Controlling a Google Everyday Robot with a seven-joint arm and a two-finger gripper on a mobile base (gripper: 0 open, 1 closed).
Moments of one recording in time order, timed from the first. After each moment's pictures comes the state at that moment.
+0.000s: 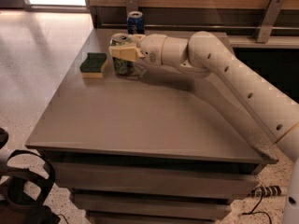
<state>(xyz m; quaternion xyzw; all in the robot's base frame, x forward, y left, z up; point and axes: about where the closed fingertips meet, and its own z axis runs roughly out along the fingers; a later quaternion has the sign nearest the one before) 0.717 0.073 0.901 -0.40 0.60 0.38 0.57</state>
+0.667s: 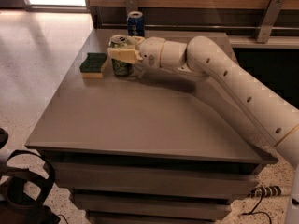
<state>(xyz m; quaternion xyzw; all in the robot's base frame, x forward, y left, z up) 0.713 0.080 0.896 -0.40 0.59 0.40 0.58</state>
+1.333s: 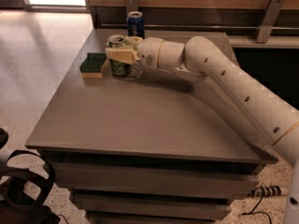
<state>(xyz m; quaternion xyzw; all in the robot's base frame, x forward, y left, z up) 0.711 0.086 0.896 -0.40 0.59 0.40 0.58</state>
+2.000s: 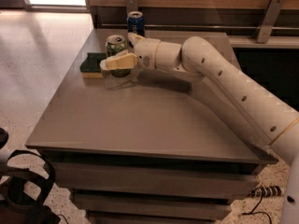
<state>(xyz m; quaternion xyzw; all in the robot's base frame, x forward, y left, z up) 0.710 0.091 0.897 -0.40 0.59 0.40 0.57</state>
